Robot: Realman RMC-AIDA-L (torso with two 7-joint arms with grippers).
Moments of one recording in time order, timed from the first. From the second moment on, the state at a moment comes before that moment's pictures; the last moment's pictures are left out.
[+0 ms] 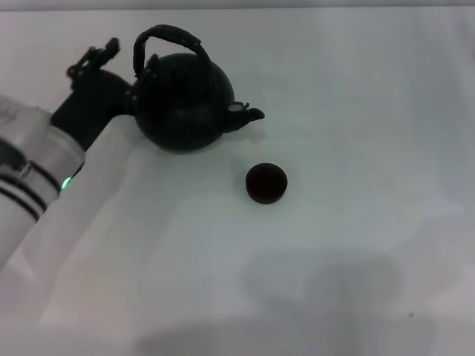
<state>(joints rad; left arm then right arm) -0.43 -2.09 2.29 0.28 -0.51 1.03 -0.18 0.56 2.02 -0.82 -0.13 2.65 0.71 -2.62</state>
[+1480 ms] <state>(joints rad) -0.49 -2.08 2.28 0.15 -1.10 1.16 -0.17 0.54 2.03 -0.95 -0.08 2.64 0.85 -2.68</state>
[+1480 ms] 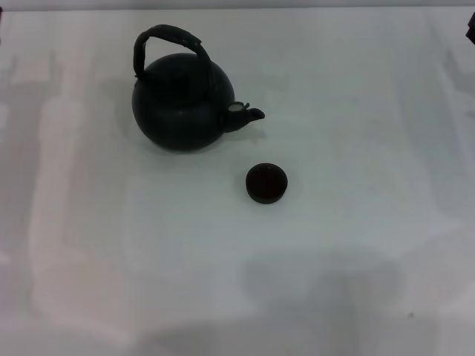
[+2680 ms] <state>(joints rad) -0.54 -2.08 2.28 0.16 -1.22 1.08 -0.18 0.54 2.03 -0.95 -0.04 2.64 0.85 -2.69</state>
